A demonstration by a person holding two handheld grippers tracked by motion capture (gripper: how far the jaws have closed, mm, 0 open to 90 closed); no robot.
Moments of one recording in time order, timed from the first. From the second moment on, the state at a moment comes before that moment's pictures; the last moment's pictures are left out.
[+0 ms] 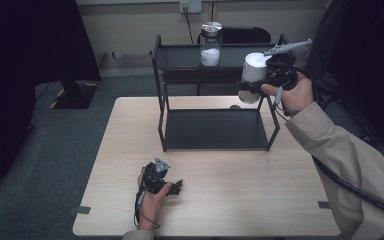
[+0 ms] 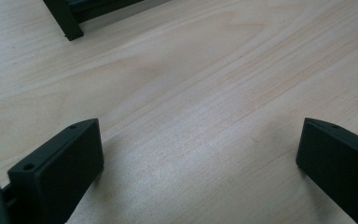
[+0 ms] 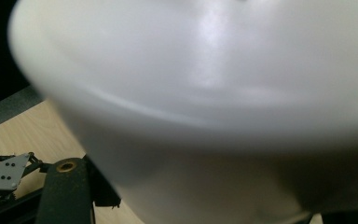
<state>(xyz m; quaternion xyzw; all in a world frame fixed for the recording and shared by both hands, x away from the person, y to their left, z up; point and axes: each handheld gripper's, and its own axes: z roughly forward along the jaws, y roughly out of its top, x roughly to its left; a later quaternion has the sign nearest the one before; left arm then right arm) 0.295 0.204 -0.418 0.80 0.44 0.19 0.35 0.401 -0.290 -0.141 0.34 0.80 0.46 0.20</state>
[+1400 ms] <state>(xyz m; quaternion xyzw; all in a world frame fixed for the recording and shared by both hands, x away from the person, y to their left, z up) 0.295 0.204 -0.418 0.80 0.44 0.19 0.35 0.453 -0.258 -0.073 0.36 0.78 0.45 0.25</state>
